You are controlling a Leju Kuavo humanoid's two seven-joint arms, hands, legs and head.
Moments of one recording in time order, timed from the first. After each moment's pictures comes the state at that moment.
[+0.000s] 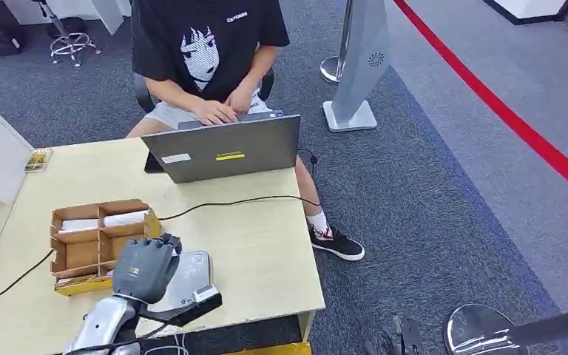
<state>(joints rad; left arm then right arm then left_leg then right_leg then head) -0.06 -0.02 -0.30 -1.61 -1.42 0.08 -0.08 -0.06 0.29 -0.89 -0.65 0.68 0.22 -0.32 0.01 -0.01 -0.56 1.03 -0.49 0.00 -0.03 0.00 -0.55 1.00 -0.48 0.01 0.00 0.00</state>
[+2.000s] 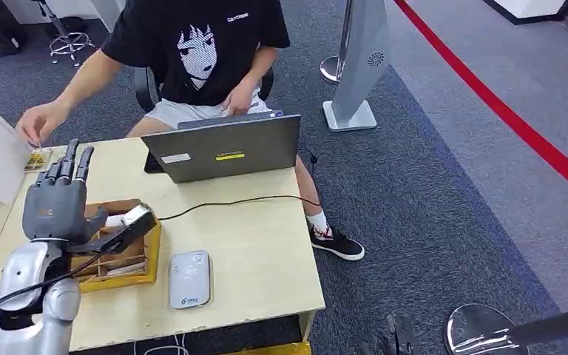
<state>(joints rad) -0.26 0.03 -0.08 -1.65 -1.37 0.00 -0.07 -0.06 0.31 -0.89 -0.68 0.72 0.21 -0.30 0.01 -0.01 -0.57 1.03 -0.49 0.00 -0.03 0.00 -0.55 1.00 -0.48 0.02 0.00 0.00</state>
